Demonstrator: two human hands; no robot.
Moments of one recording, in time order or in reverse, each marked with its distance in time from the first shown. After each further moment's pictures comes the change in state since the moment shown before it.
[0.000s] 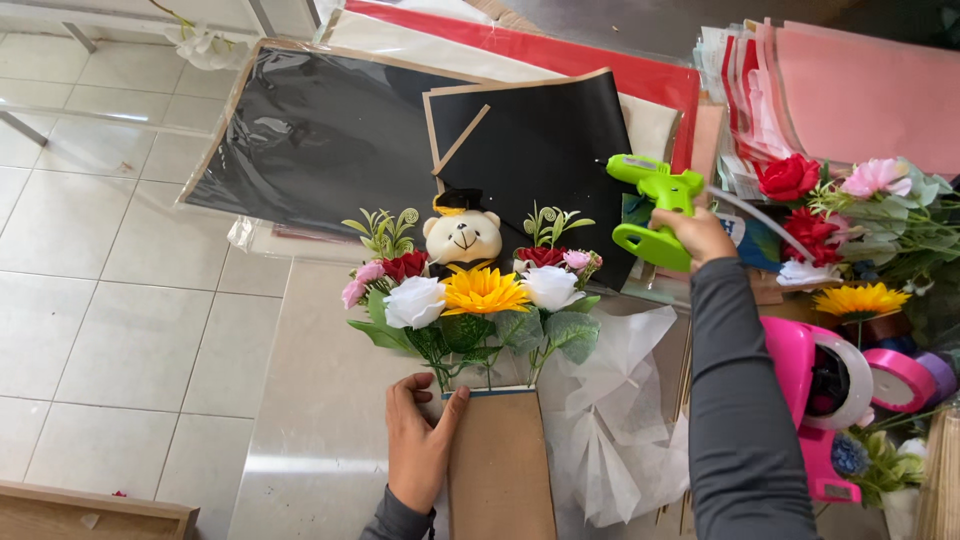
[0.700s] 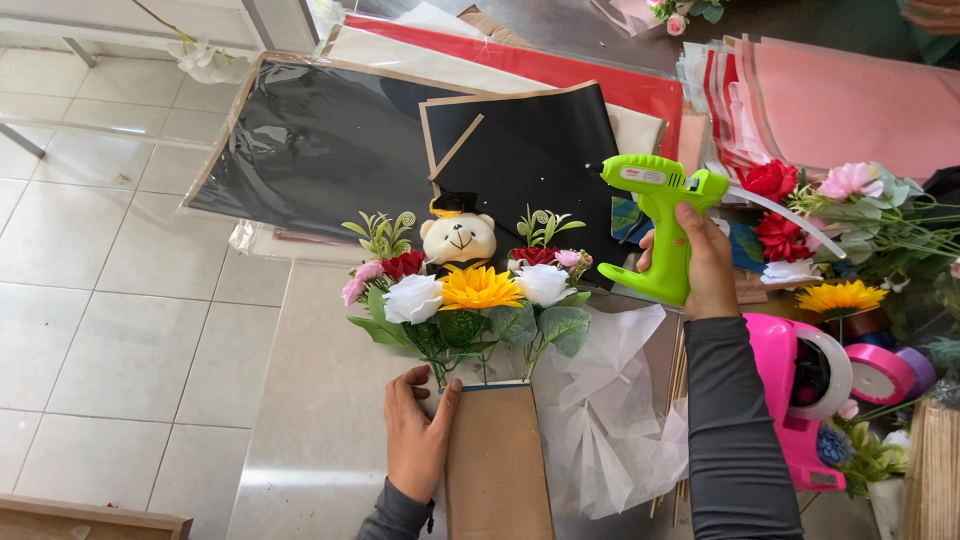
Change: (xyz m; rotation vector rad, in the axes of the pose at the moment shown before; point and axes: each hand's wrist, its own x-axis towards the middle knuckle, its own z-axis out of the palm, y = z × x) left_hand 0.001 0.003 0.001 0.015 0.002 0.025; right_hand -0.137 -0.039 -0.032 0.841 -0.258 -0.340
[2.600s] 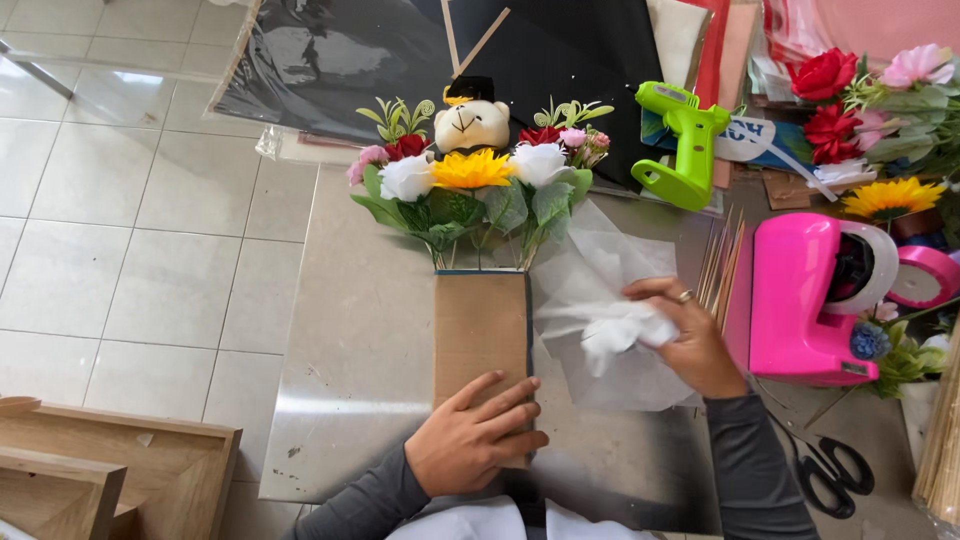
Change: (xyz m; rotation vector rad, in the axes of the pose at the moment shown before) left_hand -0.092 -0.001 -0.065 0.479 -0.632 1.452; right_hand -0.200 0.071 -0.028 -0.714 -0.443 -0.405
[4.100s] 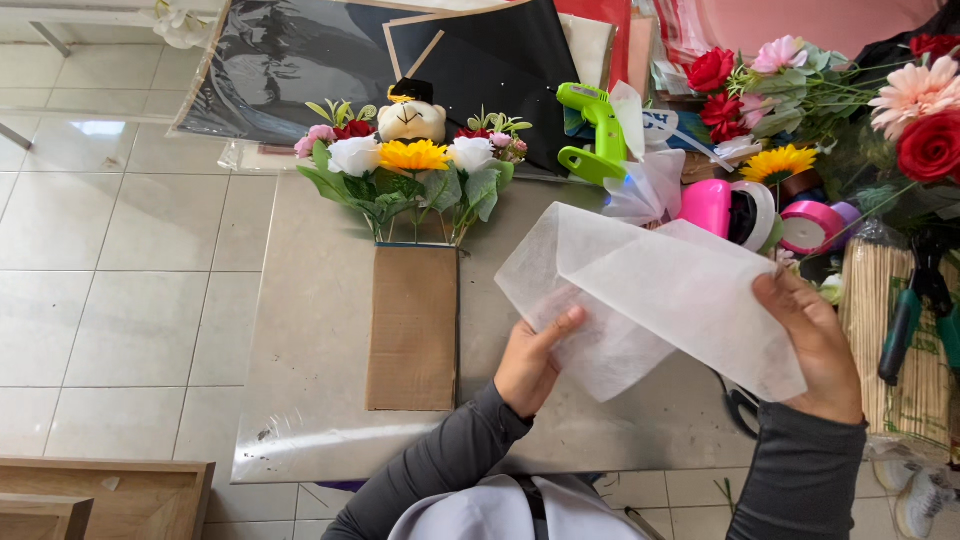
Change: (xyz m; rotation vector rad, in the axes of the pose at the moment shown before) left_hand 0.143 0.050 0.065 -1.980 0.703 -0.763; right_hand -0.092 -0.104 -0.117 0.683 0.584 0.672
